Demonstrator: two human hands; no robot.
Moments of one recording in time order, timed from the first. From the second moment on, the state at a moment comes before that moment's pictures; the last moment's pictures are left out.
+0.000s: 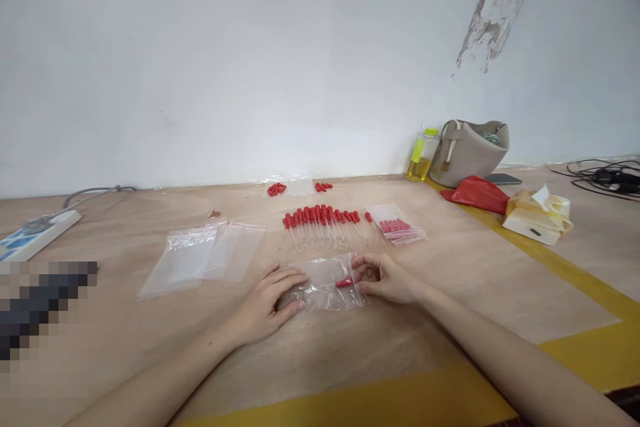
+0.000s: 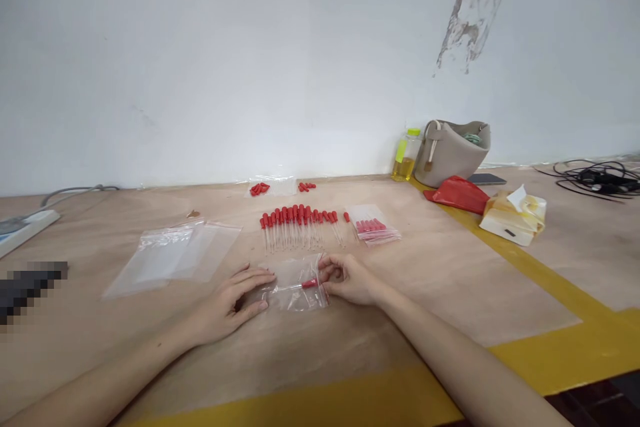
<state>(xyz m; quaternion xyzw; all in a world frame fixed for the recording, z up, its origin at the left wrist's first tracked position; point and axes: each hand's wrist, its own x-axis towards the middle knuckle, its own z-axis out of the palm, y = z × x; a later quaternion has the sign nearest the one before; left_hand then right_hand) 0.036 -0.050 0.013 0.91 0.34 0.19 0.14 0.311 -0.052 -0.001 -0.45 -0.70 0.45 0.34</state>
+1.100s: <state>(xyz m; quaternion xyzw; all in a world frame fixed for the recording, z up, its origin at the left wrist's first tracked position) 0.033 -0.050 0.014 0.93 0.32 0.17 0.12 0.336 0.046 0.024 -0.76 -0.61 0.07 0.19</state>
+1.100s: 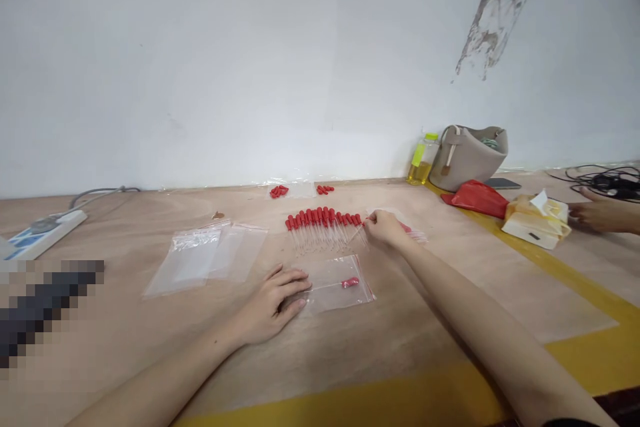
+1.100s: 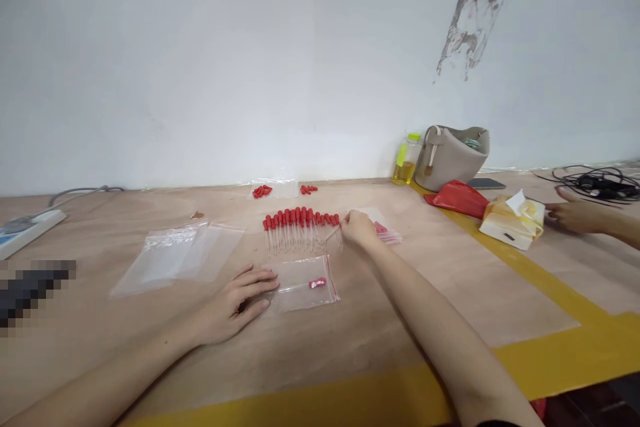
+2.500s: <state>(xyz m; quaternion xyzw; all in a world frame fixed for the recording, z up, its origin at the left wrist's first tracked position) 0.032 -0.052 0.015 0.92 0.32 0.18 0.13 0.332 -0.039 0.002 -0.50 -0.72 0.35 0.33</state>
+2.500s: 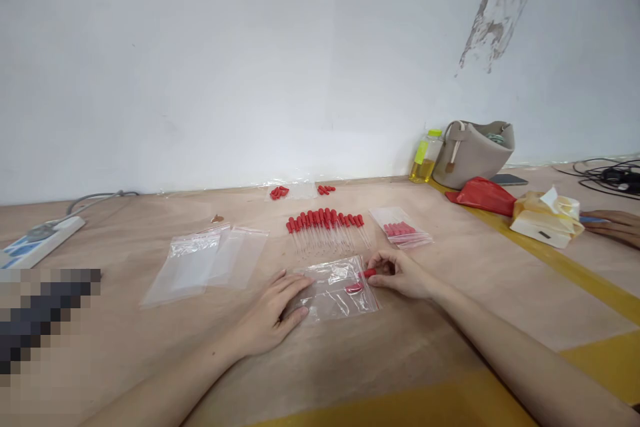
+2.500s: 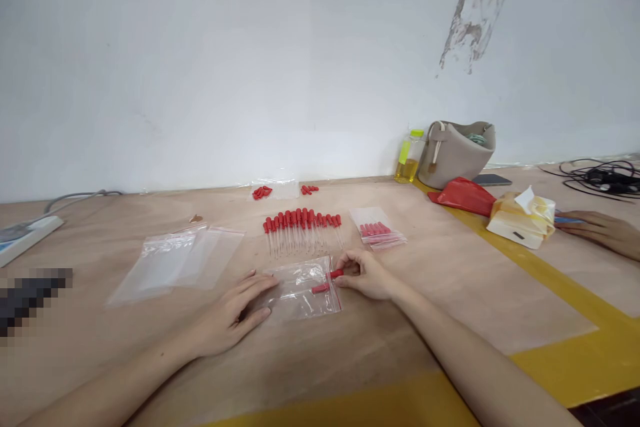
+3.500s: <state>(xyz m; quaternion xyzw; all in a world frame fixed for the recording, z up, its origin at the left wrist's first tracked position) 0.032 -0.051 0.017 0.94 0.29 0.15 0.12 0.310 0.068 0.026 -0.77 -0.58 0.18 0.20</state>
